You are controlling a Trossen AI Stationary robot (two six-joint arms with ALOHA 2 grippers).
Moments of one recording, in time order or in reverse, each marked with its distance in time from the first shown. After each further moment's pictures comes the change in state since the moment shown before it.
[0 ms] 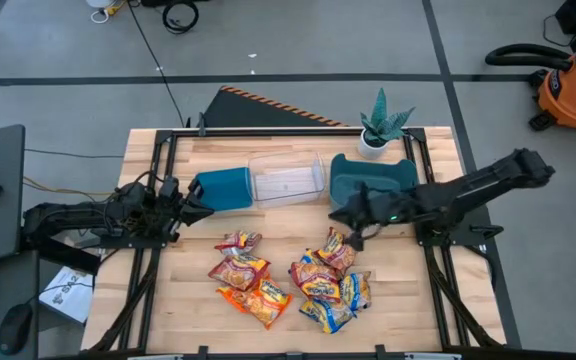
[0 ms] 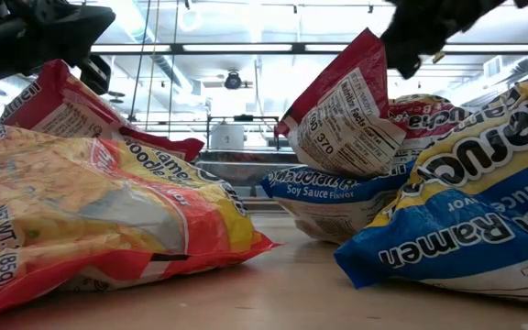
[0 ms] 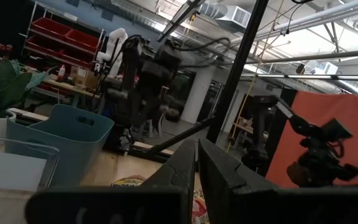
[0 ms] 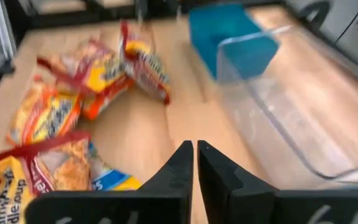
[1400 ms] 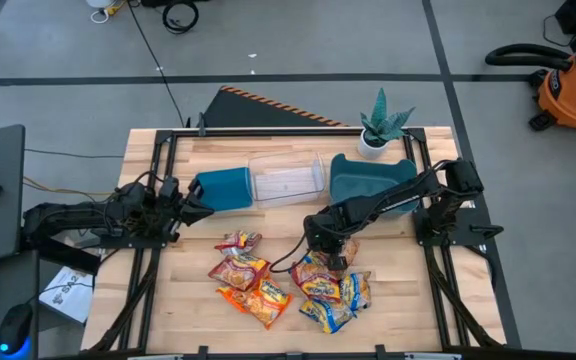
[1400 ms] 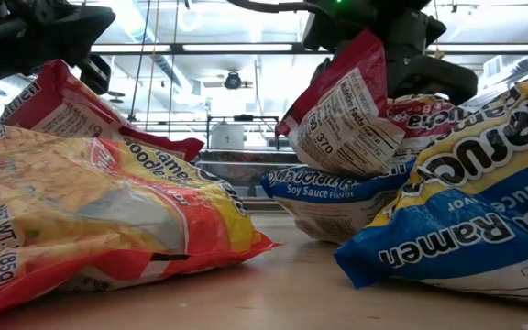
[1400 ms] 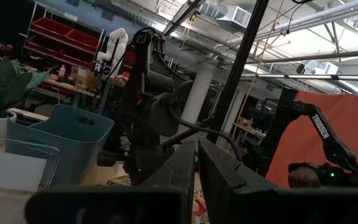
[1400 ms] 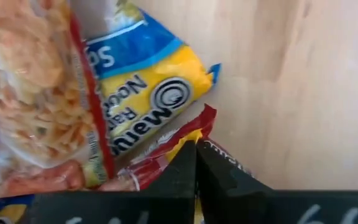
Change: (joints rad) left arm 0.000 0.000 0.000 0.001 0.000 0.000; right arm -0.092 0.629 0.379 -0.450 -0.449 -0.169
